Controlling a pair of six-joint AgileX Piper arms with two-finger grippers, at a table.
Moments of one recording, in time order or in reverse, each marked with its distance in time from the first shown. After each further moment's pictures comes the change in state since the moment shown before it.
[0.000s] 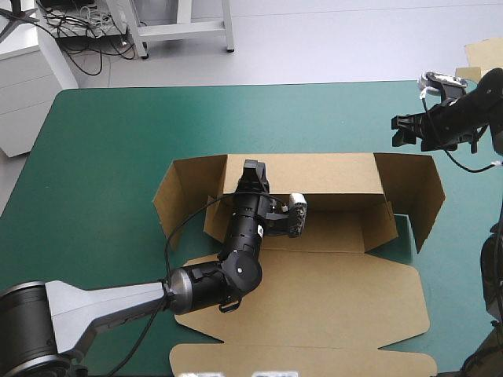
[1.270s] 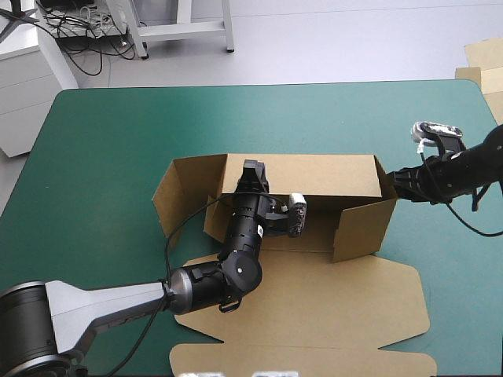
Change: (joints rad) left arm 0.000 0.000 0.000 0.000 0.004 0.000; right arm 0.000 -0.354 0.502 0.090 -0.040 -0.154
